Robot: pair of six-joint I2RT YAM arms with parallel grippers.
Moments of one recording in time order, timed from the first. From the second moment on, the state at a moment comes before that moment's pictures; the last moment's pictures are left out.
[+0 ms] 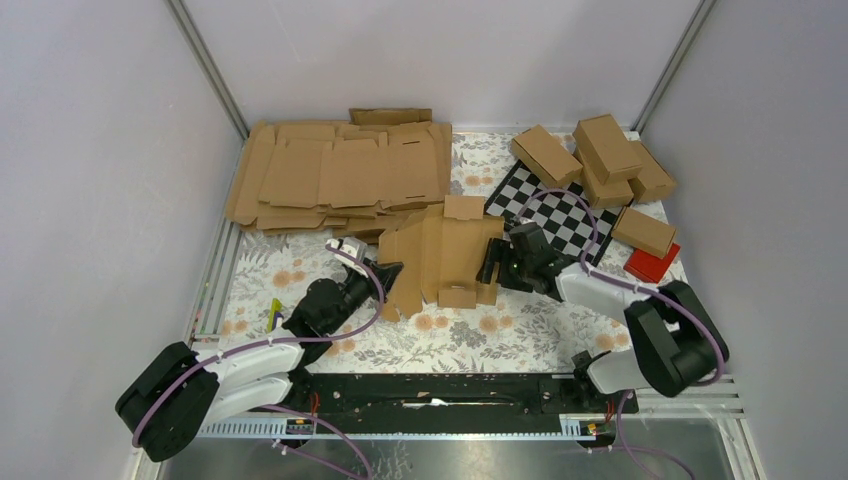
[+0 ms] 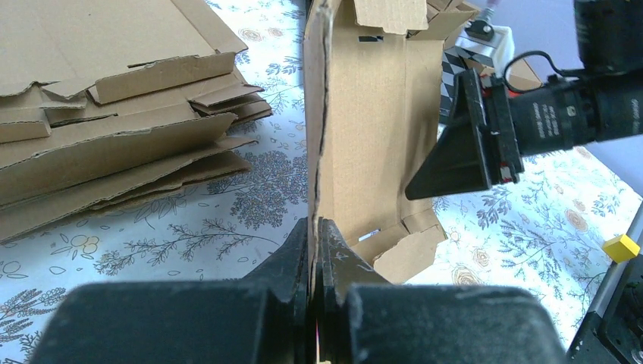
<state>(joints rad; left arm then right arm) -0.72 0.99 0.13 0.83 -0.04 -0.36 0.52 1.37 0.59 -0.13 -0.03 0.66</state>
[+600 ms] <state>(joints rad) -0.72 0.98 0.13 0.82 -0.04 -0.34 0.43 1.45 0.51 0.09 -0.48 0.81</state>
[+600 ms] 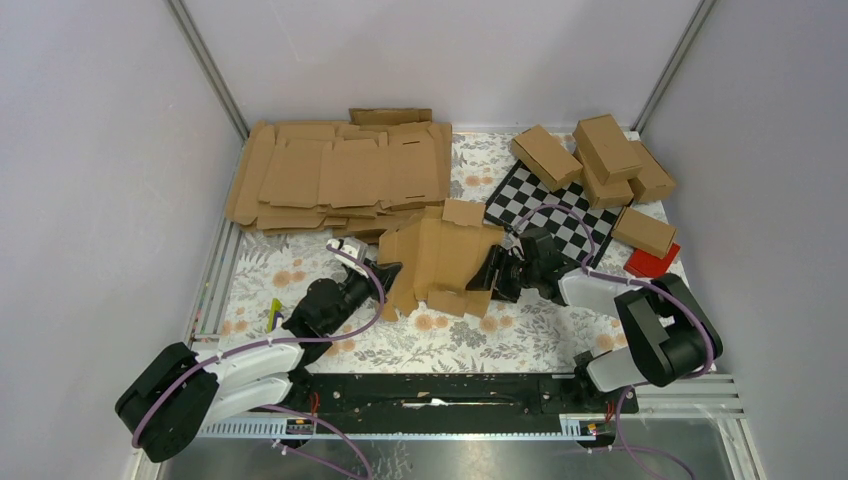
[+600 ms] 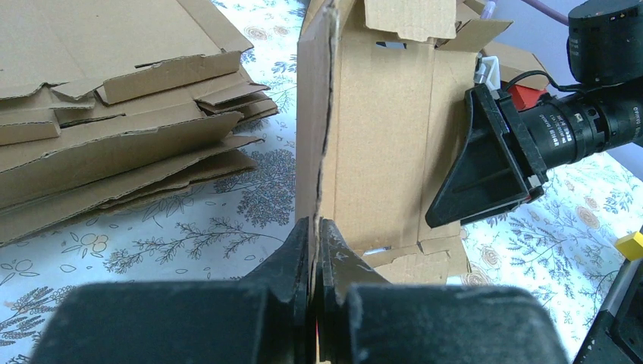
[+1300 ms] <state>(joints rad) -0.72 0.98 0.13 0.81 -0.03 -0.34 0.43 1.41 0.51 -0.02 -0.49 0.79</state>
